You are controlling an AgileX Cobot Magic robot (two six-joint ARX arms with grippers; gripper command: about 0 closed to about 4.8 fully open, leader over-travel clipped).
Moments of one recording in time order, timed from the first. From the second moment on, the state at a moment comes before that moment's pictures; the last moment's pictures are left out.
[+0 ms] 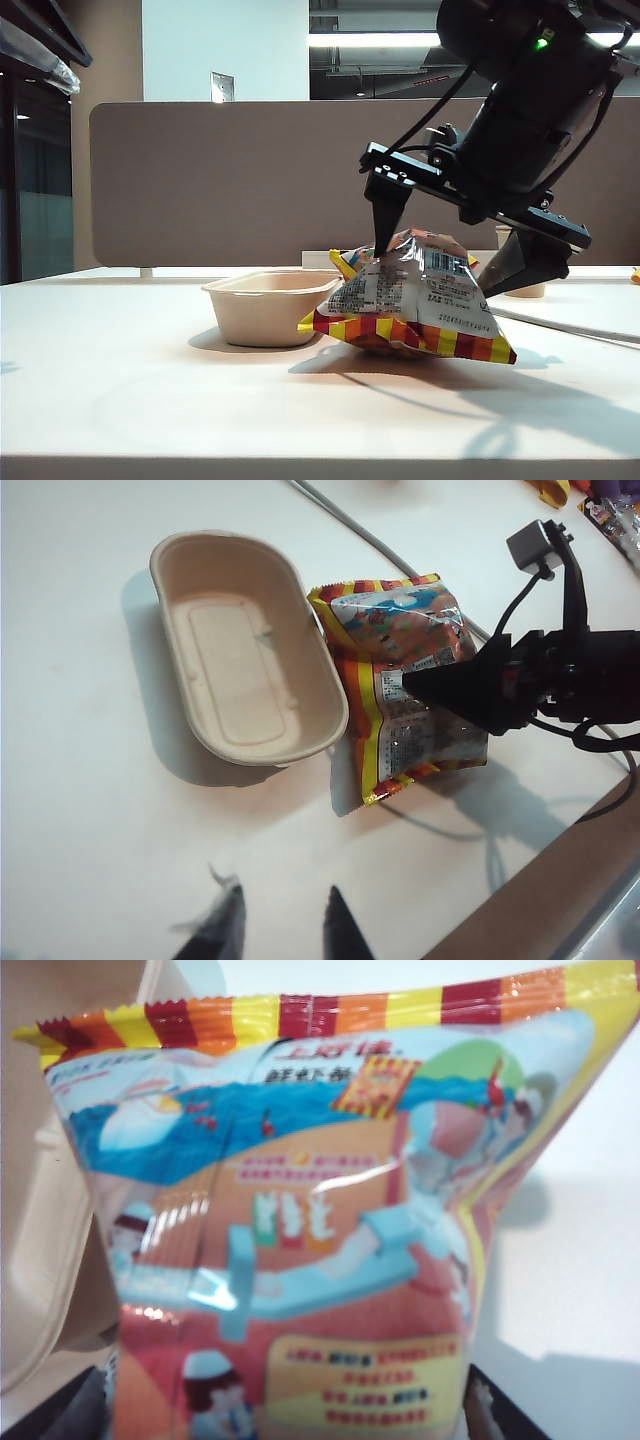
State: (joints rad) left arm -0.21 0.86 0.86 -0.64 0.53 -0.06; right arm 0.60 1.50 0.83 -0.12 0.05 0.66
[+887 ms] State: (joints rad) left arm -0.21 0.87 0.86 -0.64 0.53 -0.04; right arm 0.60 1.51 0.83 -0.11 0.05 0.58
